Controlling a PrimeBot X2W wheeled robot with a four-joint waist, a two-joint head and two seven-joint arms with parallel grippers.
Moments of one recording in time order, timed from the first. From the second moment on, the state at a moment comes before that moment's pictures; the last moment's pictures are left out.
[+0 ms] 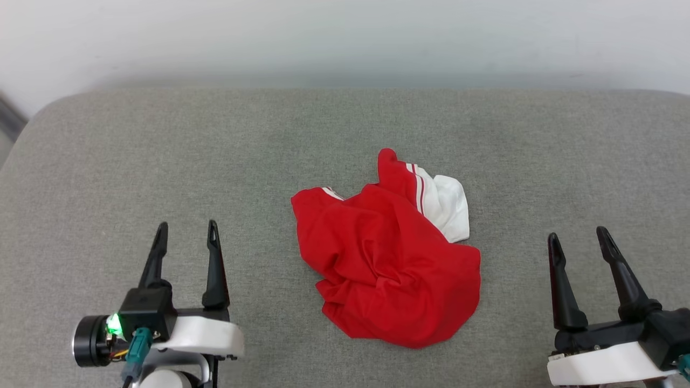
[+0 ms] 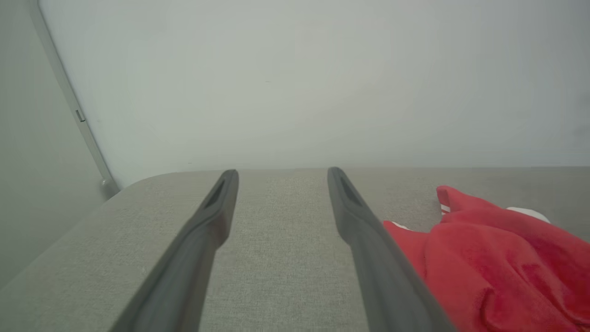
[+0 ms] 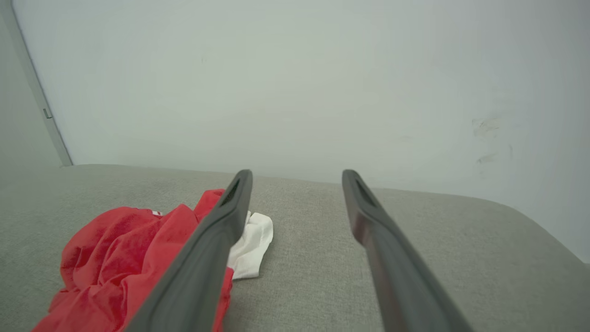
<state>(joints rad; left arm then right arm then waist) -0.09 0.28 -0.27 0.02 -0.29 0.30 -0.26 0.05 -0.05 -0.02 -0.09 0.04 0.13 -0.26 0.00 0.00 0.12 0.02</state>
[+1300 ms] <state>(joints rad) 0.04 0.07 -0.01 0.09 -0.08 0.03 -0.26 0.12 -0.05 -0.05 -0.05 0.14 0.13 -0.26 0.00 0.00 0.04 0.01</state>
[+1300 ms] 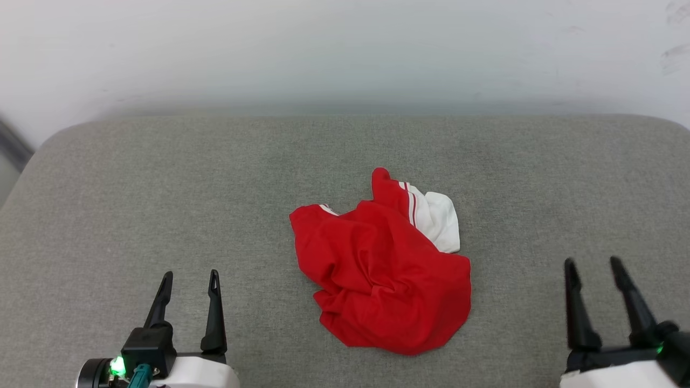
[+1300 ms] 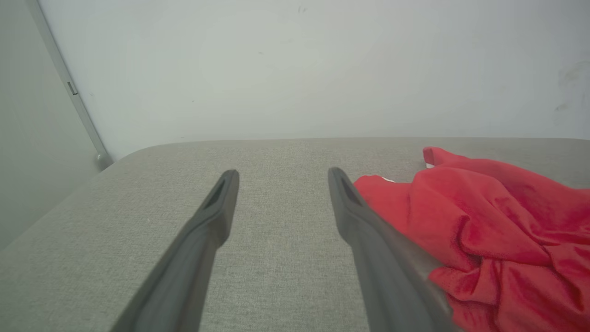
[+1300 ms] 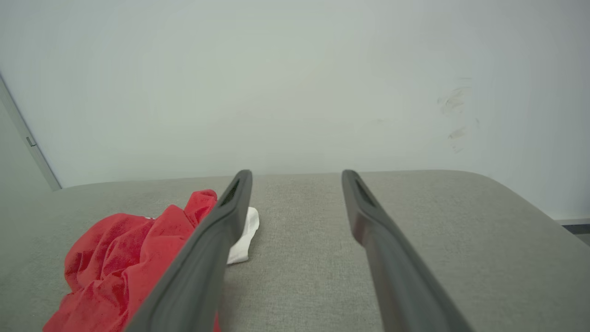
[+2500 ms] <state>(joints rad) -0.16 0.05 -0.07 0.05 -0.11 0.02 -0.26 -1.08 -0.67 0.99 0.36 0.85 0.13 0.95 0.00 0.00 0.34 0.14</state>
